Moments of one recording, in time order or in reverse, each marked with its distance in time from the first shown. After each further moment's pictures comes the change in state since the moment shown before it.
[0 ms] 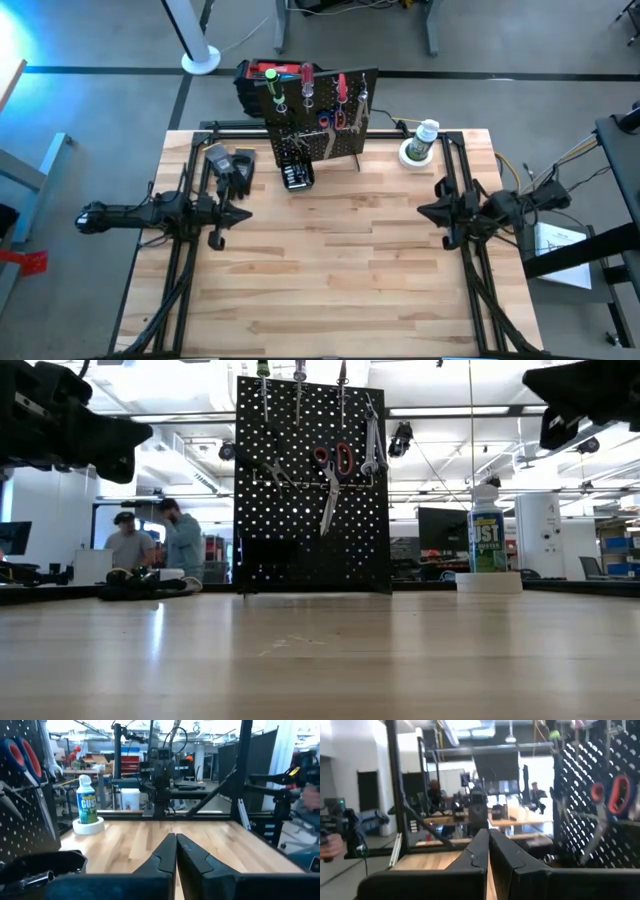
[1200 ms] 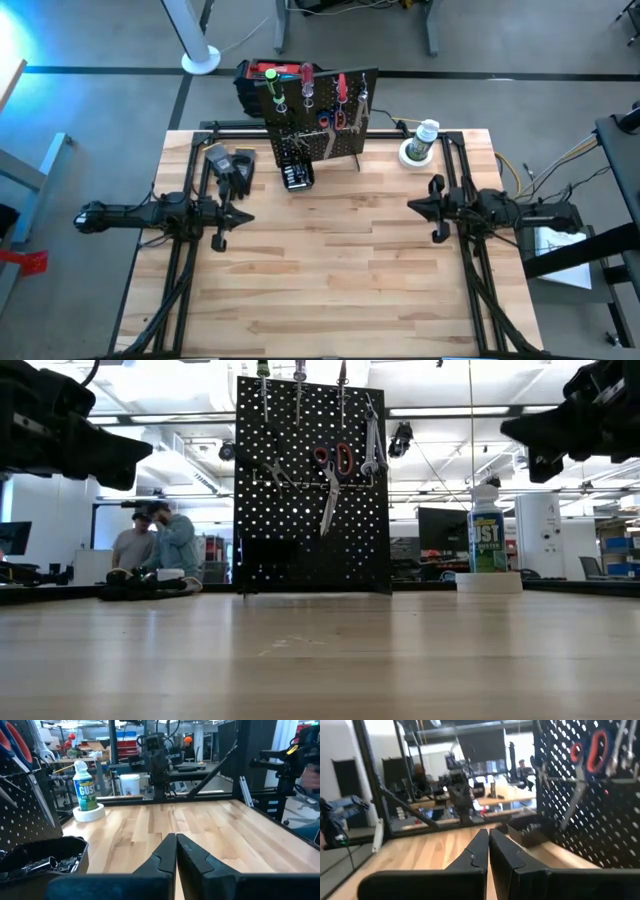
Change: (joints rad) left arm 0.000 0.025 0.000 -0.074 0.007 0.064; right arm -0.315 0.005 -0.066 -0.061 -0.238 0.137
